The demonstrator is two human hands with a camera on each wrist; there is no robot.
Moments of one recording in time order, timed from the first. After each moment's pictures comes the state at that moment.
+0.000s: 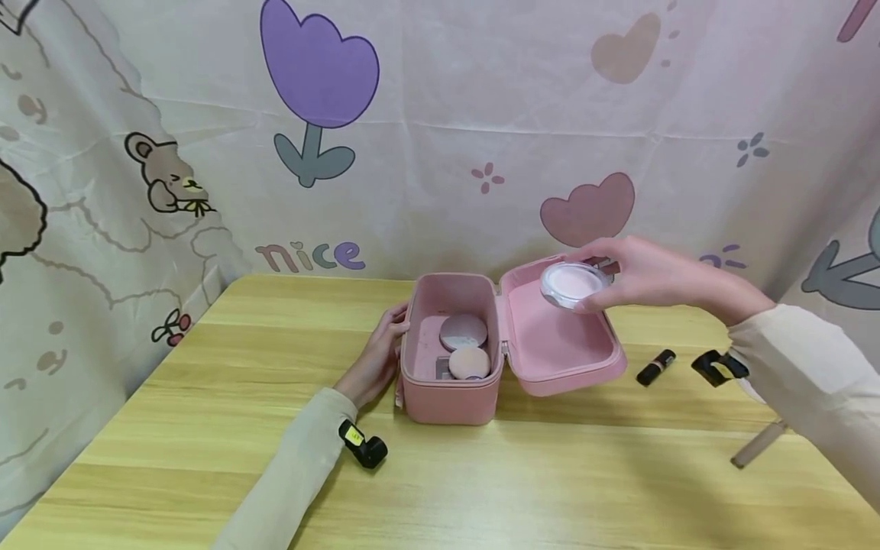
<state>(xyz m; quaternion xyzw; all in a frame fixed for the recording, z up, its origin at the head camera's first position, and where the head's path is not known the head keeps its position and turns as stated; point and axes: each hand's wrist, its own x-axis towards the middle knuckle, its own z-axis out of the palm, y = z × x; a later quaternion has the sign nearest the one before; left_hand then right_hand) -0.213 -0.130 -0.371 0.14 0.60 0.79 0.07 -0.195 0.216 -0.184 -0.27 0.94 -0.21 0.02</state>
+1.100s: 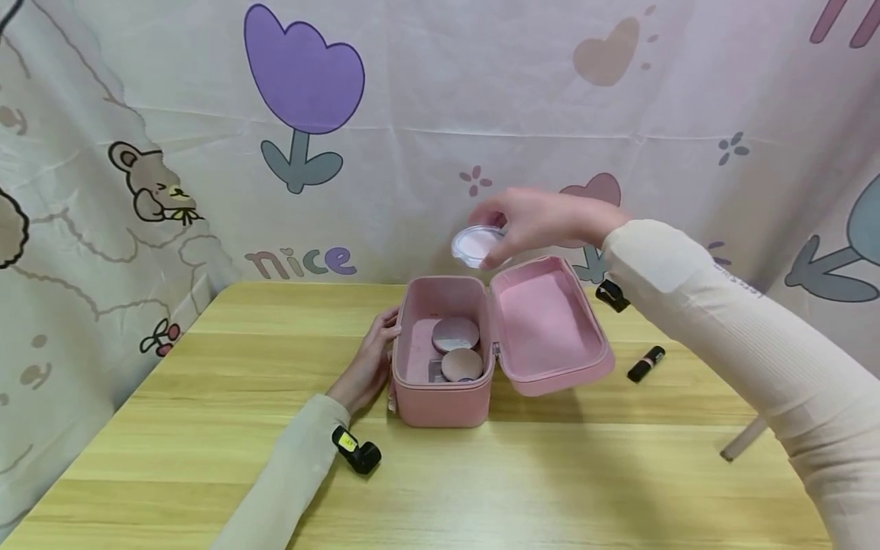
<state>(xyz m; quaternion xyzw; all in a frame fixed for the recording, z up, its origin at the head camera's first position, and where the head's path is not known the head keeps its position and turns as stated) -0.215 -0.130 -0.373 0.13 0.61 0.78 0.07 -0.241 0.121 -0.141 -0.31 0.93 -0.16 0.08</state>
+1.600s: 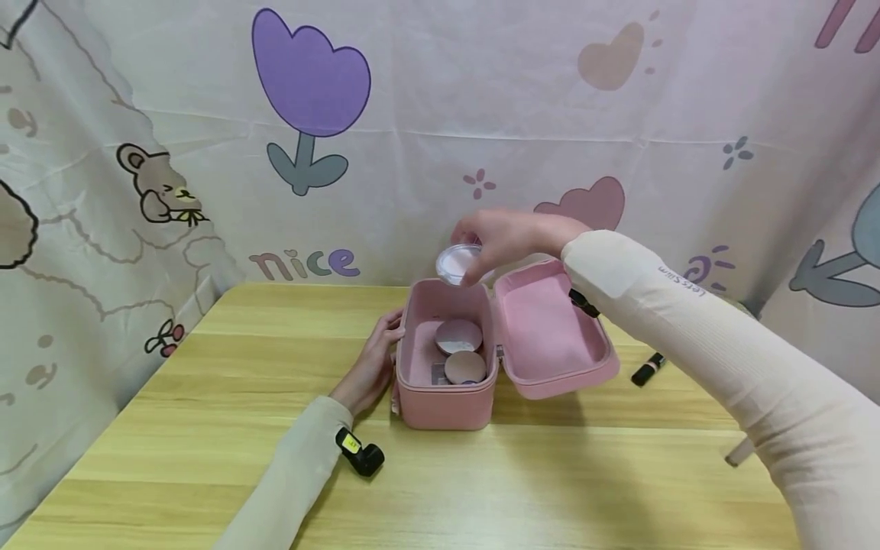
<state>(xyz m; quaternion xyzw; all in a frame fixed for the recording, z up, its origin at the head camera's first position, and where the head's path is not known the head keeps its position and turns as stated) -0.213 -0.131 -0.373 0.14 0.60 0.78 0.07 -0.255 0.091 -0.159 -0.35 0.93 -0.11 0.09</state>
